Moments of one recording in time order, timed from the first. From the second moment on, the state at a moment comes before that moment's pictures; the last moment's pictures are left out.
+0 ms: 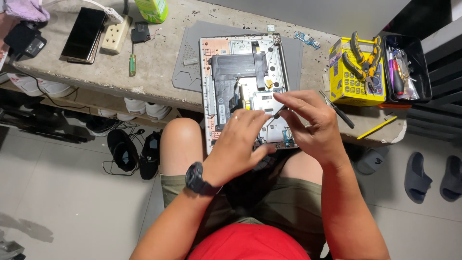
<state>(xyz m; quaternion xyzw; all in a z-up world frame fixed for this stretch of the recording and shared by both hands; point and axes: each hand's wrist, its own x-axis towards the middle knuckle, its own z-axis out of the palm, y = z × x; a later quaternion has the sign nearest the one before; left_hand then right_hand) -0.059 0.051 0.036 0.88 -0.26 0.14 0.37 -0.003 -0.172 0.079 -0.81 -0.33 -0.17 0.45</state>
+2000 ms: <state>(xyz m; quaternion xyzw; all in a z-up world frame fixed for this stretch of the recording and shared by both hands) 0.156 0.107 0.039 0.89 -0.19 0.16 0.37 0.007 -0.184 0.043 -0.78 -0.19 -0.11 0.58</state>
